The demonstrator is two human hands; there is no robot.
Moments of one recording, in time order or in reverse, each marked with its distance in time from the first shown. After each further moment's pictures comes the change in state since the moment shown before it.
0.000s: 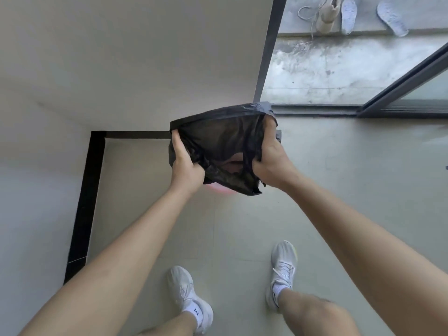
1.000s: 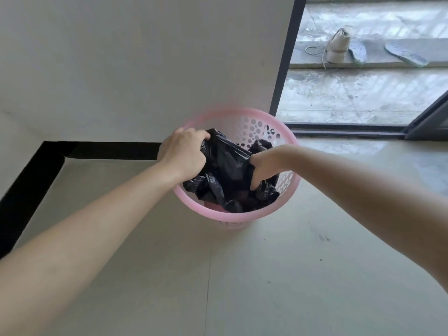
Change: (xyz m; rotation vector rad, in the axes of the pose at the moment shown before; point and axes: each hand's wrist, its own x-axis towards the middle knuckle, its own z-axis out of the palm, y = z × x) left_hand 0.164 -0.165 0.097 0.713 0.111 0.532; right_hand 0.165 0.200 0.130 -0.922 -0.614 0.182
